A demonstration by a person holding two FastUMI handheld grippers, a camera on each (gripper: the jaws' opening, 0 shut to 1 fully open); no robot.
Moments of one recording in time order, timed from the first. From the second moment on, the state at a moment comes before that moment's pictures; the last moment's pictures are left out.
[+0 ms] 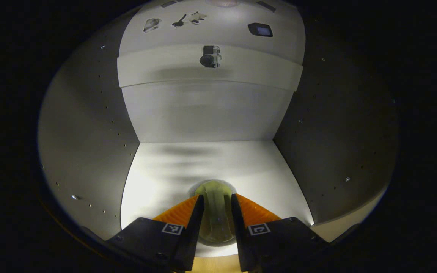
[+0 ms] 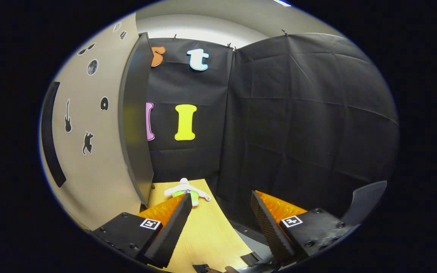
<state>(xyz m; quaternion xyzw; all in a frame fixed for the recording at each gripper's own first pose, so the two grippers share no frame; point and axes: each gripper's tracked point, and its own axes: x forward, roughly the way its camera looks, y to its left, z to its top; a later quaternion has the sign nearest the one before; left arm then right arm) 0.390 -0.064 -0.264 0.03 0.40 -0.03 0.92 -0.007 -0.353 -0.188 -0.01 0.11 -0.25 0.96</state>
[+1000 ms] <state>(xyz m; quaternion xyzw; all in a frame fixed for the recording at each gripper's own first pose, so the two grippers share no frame) 0.314 -0.072 -0.216 0.03 0.36 -0.02 0.93 0.007 -0.334 -0.194 0.00 0.12 -0.19 0.97</state>
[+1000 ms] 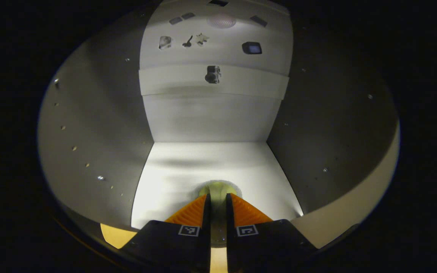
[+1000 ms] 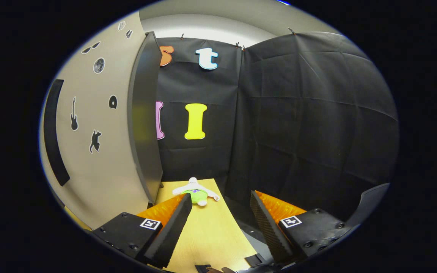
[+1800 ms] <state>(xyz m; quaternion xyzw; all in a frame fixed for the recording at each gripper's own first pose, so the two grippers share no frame) 0.075 -0.047 -0.318 -0.09 0.40 0.01 0.91 0.040 -0.277 -0.184 -0.01 0.10 -0.12 0.99</state>
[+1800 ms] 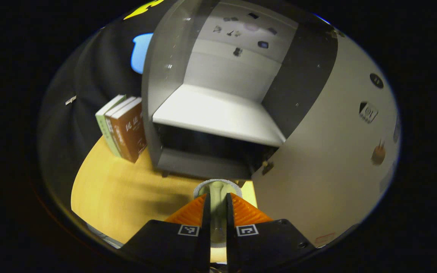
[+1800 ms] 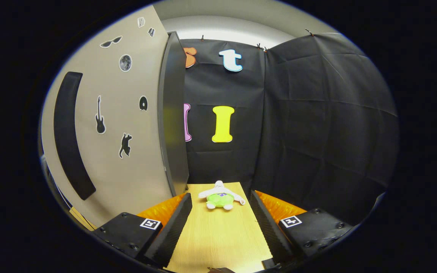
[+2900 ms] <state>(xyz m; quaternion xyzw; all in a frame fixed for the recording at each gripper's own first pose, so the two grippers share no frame) -0.059 -0.033 -0.555 -0.07 0.50 0.03 0.86 0.037 -0.253 -0.208 -0.05 0.14 -0.11 0.98</state>
